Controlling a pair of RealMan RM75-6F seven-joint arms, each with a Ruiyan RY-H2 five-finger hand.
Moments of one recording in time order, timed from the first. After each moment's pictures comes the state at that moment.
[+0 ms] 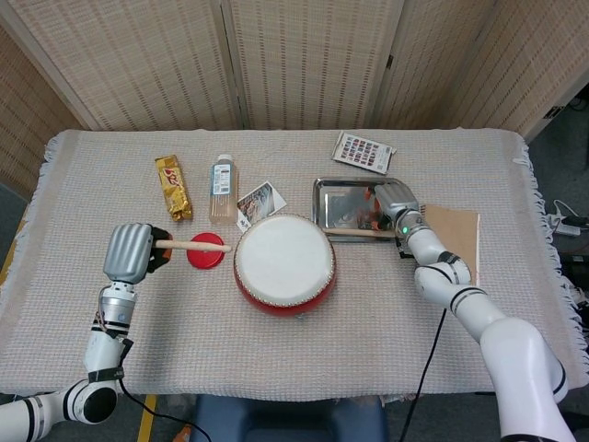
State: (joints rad) left arm -0.59 -1.41 -0.29 -1.68 1.09 1.30 0.33; right arm 1.08 -1.68 0.23 -0.56 -1.08 0.23 0.15
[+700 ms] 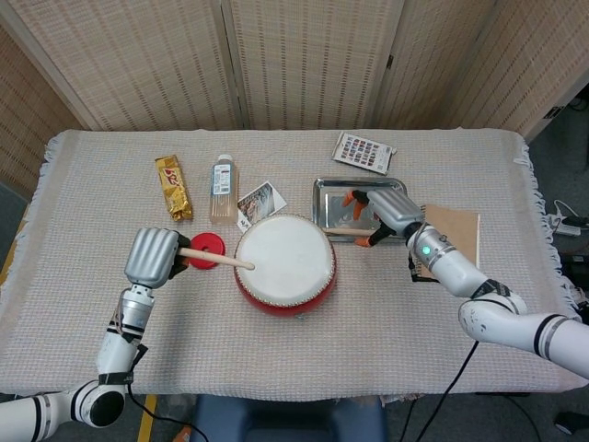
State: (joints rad) left arm -0.65 -1.42 -0.26 -1.73 1.09 1.26 0.52; right arm 0.92 -1.12 0.29 -1.55 -0.97 0.51 0.13
